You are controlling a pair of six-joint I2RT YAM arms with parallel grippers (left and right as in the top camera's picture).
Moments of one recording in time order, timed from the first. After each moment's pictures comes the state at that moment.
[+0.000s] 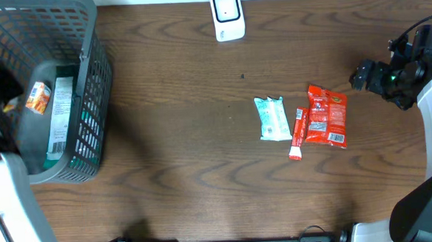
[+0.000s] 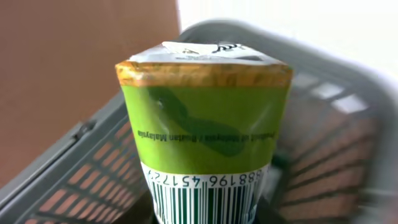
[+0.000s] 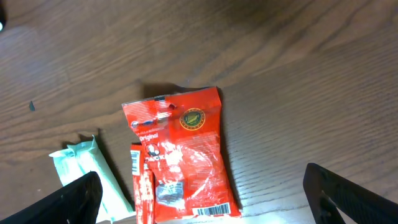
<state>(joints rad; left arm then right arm) 0.45 1.29 1.58 -0.82 -0.07 -0.03 -0.30 1.61 1.37 -0.93 -0.21 0.12</state>
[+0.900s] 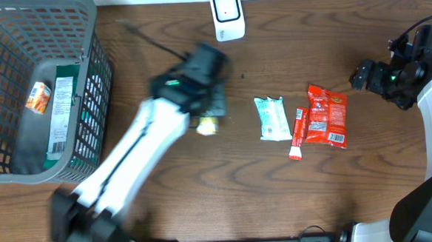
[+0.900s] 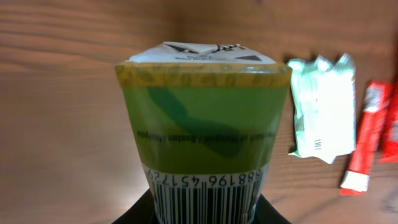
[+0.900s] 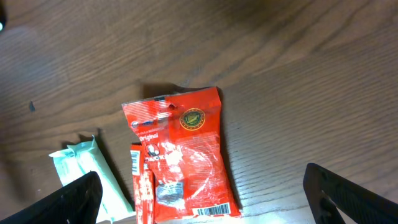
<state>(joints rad) -0.60 1.73 1.46 -0.93 -0.05 -0.53 -0.30 1.61 1.37 -0.93 -0.21 0.12</state>
